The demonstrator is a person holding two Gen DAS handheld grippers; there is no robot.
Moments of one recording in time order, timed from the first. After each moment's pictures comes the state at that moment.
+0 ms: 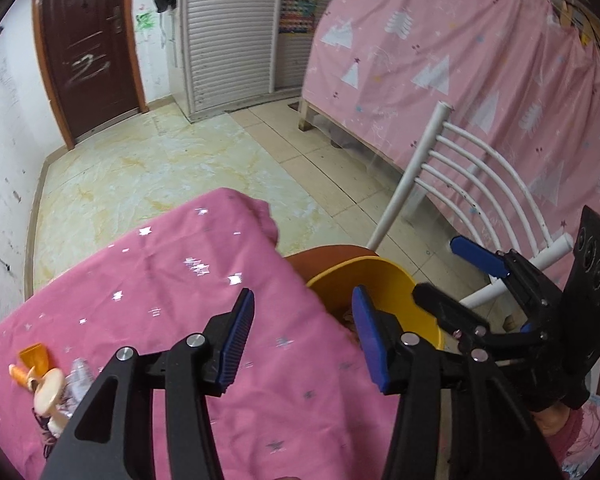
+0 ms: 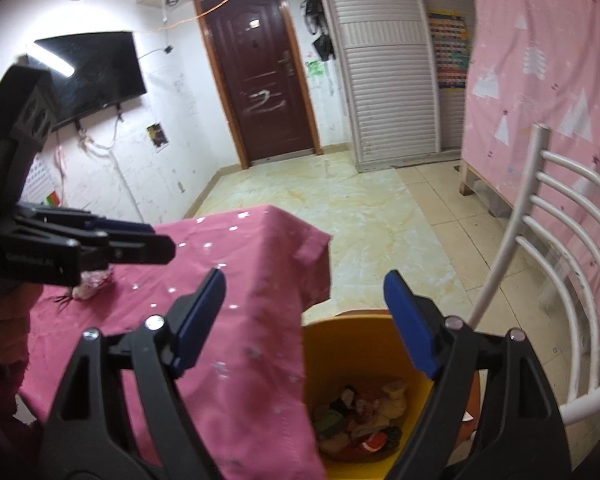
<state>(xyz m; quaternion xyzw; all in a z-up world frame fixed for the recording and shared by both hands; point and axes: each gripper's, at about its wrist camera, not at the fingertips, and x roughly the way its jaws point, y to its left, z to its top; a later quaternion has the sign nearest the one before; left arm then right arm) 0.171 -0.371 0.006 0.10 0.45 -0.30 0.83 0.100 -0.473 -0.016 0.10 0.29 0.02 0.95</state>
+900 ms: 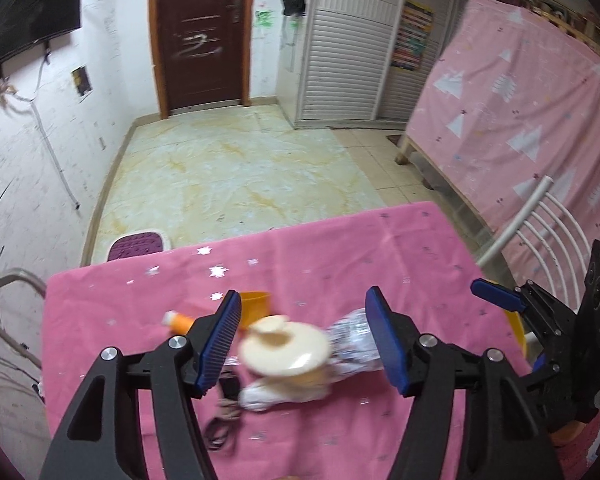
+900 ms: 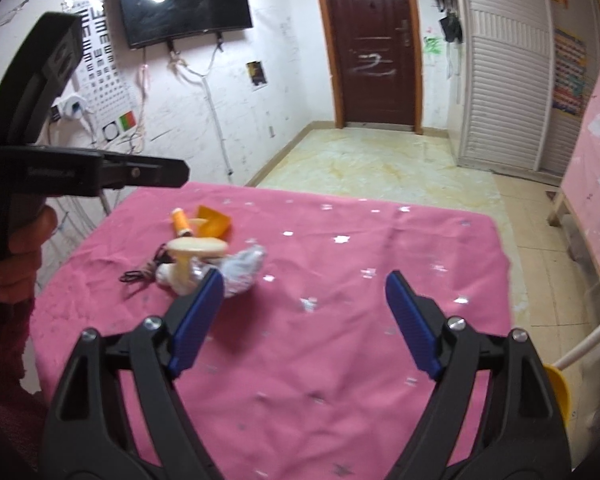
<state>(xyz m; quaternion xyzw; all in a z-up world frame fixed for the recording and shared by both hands) 0.225 -0.131 0.012 0.03 0.44 -0.16 0.88 0.180 -0.280 -0.015 0.02 0.34 0.19 0.92</state>
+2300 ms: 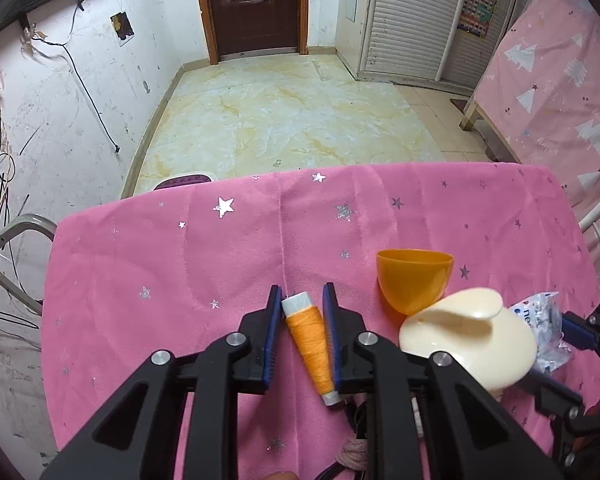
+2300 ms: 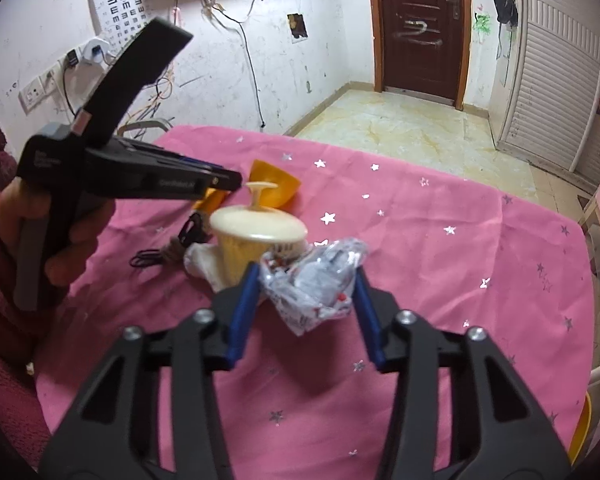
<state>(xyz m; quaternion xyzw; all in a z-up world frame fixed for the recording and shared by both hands) 0.281 -0.068 -0.081 0.04 0.52 -0.07 0.85 0.208 -0.206 -0.043 -0.04 0.40 0.23 0.89</state>
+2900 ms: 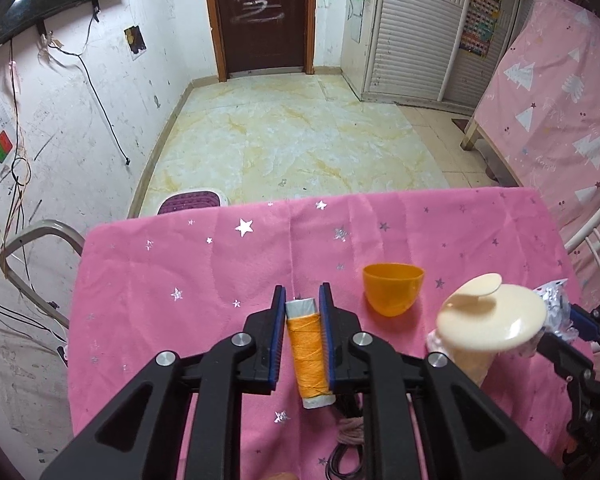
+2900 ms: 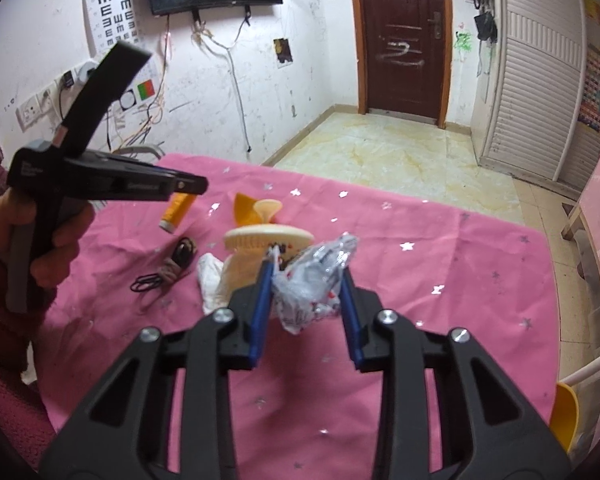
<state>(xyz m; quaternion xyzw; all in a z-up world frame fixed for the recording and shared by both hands) 0.258 -0.070 -0.040 0.03 0.49 -0.06 0.87 0.192 -0.237 -0.017 -0.02 0.36 0.20 0.91</state>
